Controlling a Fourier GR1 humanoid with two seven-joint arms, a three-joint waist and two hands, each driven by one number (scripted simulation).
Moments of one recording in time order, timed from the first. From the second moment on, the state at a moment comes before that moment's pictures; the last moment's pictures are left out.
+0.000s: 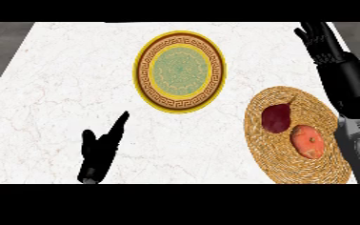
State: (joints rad) left arm 0.04 0.23 -0.35 -1.38 0.26 0.12 0.12; right arm -0.35 -0.48 0.09 -1.65 -0.15 -0.03 -0.03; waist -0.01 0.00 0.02
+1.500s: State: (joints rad) left arm 0.10 0.51 -0.12 -1.48 0.05 0.23 -0.13; right arm 0.52 -0.35 -0.31 -2.10 -0.32 -0.12 0.01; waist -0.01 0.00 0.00
